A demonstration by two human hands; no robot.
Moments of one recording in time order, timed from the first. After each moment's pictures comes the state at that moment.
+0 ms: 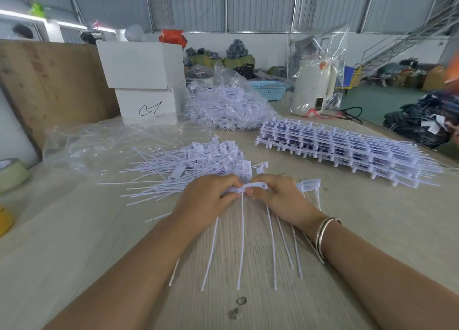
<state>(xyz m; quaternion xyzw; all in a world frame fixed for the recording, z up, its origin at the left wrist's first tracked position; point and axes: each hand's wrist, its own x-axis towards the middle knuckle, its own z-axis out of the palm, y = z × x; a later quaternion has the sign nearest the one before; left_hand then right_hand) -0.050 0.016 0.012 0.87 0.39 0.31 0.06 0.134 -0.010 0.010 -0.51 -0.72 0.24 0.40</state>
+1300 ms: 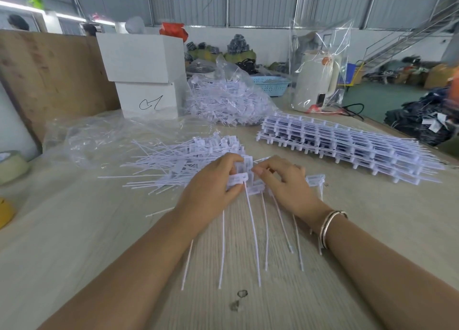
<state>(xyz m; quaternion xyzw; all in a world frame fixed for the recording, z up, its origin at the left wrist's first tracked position) -0.041 0.007 0.020 0.85 0.37 0.36 0.06 0.138 -0.009 0.016 -0.57 -0.71 0.07 0.42</state>
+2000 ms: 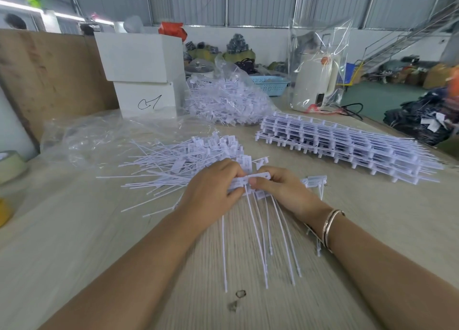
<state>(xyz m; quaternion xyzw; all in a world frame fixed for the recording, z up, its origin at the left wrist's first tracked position) -0.038 0.006 0.018 0.86 0.38 0.33 -0.01 0.140 -0.008 0.012 -0.47 -0.65 0.39 0.45</state>
